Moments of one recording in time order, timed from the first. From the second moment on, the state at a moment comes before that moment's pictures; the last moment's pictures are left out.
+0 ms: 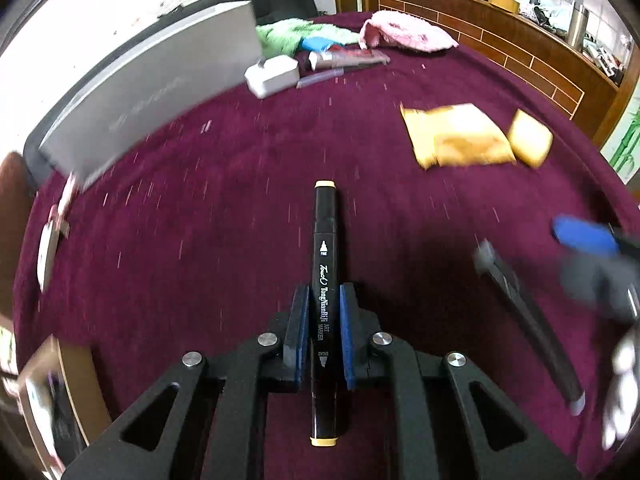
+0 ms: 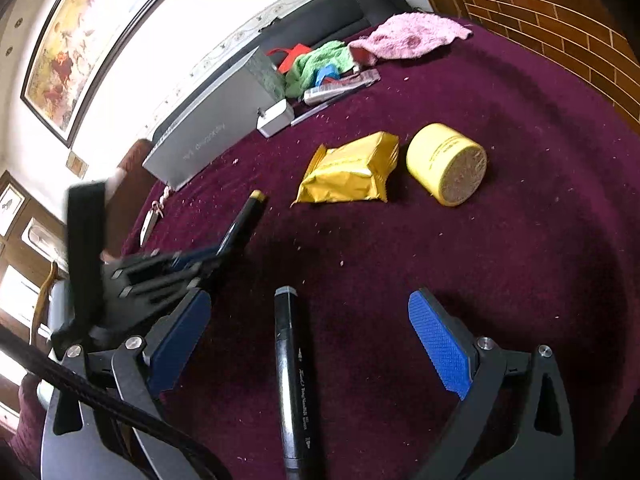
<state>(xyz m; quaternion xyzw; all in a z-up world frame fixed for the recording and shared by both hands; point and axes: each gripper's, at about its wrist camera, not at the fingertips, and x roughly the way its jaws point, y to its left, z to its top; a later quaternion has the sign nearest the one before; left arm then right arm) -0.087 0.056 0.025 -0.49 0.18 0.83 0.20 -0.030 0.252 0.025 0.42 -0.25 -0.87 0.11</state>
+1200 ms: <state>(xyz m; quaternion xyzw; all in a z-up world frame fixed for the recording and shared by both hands) -0.015 -0.006 0.015 -0.45 0.09 0.88 0.15 -0.027 0.163 0.018 0.53 0.03 -0.85 0.03</state>
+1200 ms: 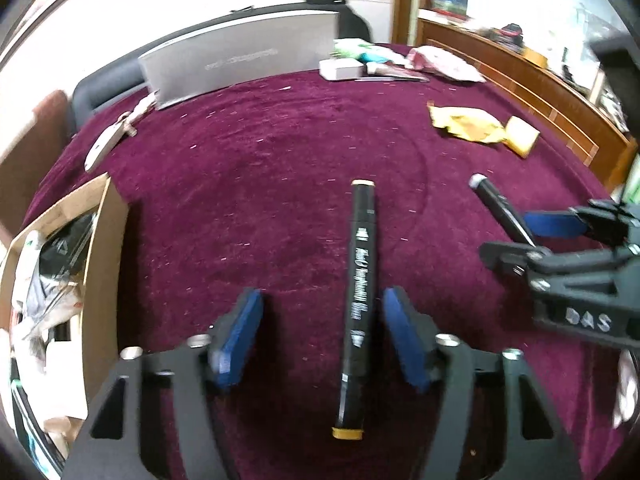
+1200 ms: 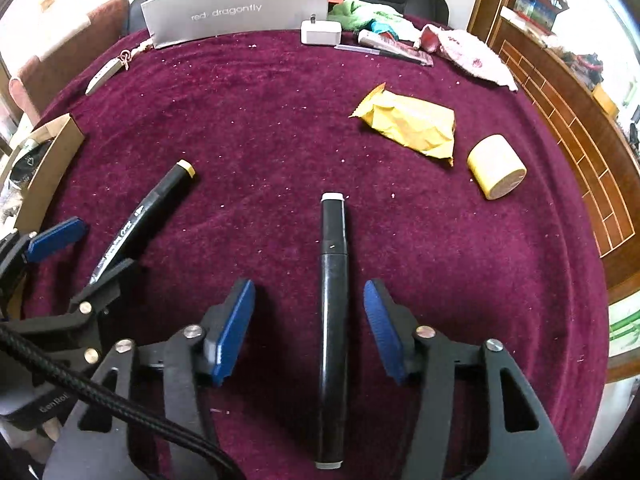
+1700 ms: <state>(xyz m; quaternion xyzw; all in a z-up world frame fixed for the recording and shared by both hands) 0.014 -0.004 0.021 -0.47 0.07 0.86 0.19 -0.013 0.152 0.025 0.53 0.00 -0.84 0.06</state>
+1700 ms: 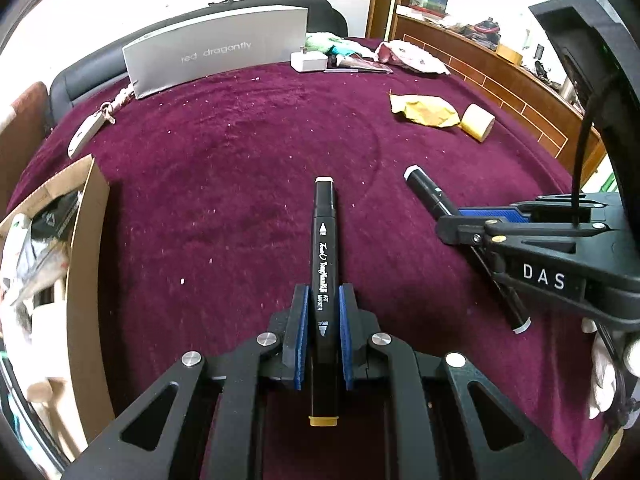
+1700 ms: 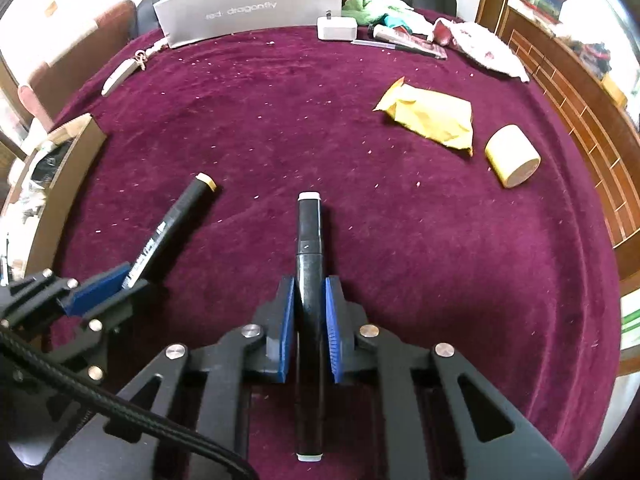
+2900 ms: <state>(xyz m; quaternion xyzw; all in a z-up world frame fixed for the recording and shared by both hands) 0.112 -0.093 0.074 -0.39 0.03 0.90 0.16 0.085 0.060 0.094 0.46 0.01 -0.88 0.14</state>
